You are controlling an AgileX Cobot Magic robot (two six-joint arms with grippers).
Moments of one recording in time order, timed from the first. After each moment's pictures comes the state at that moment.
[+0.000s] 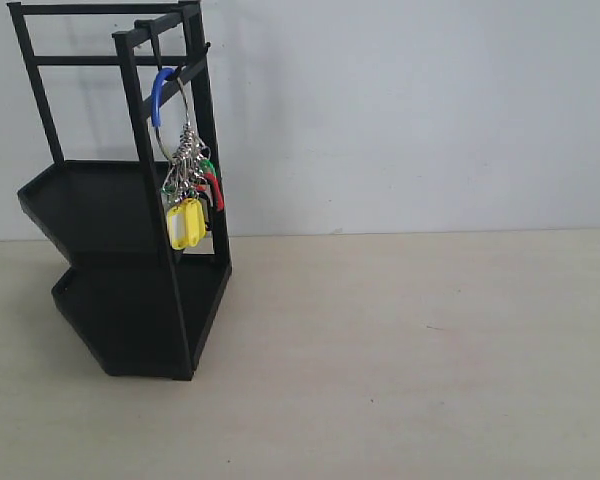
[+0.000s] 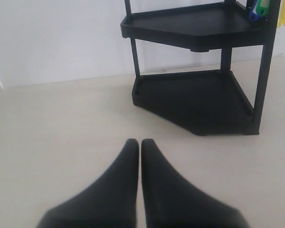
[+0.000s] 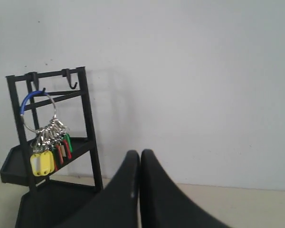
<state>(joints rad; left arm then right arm) 0.01 0.00 0.00 0.03 0.26 0.10 0.16 0.24 -0.21 -0.52 -0.15 0.67</state>
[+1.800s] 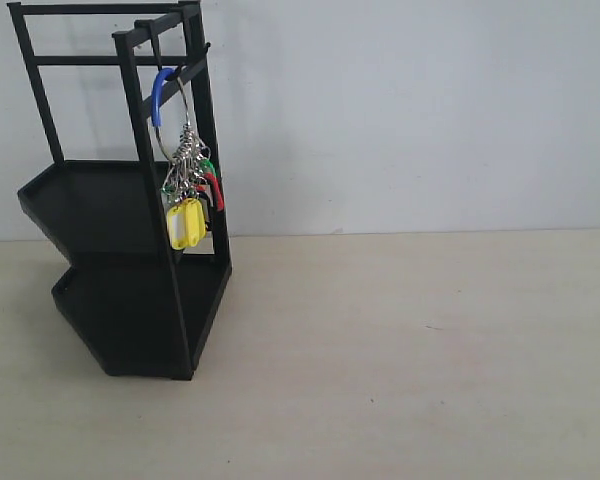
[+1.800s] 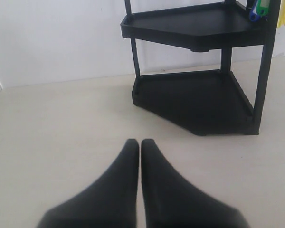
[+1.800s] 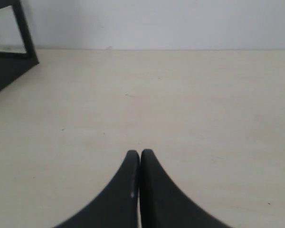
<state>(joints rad) 0.01 0.00 0.00 0.03 0.26 0.10 0.03 0.01 0.00 0.15 0.34 -0.07</state>
